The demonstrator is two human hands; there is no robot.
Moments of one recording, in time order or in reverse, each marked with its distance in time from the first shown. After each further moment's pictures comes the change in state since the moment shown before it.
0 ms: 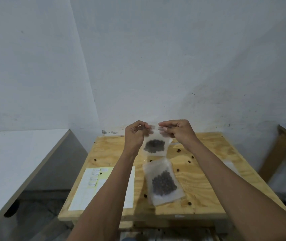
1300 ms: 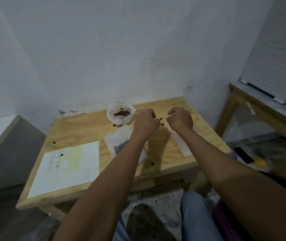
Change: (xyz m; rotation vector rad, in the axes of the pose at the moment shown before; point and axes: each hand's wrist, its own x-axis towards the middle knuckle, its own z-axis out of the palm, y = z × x) left_hand -0.052 -0.050 0.149 0.889 -0.352 0.024; right_hand -0.065 0.066 -0.100 -0.855 0.508 0.350
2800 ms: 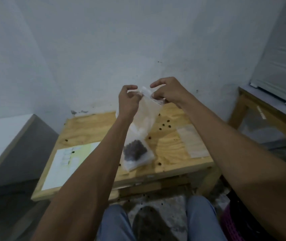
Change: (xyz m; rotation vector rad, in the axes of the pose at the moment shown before) left_hand 0.010 -0.013 -0.093 -0.748 0.338 -0.082; right_hand -0.005 -0.109 -0.064 0.466 -0.363 -0.284
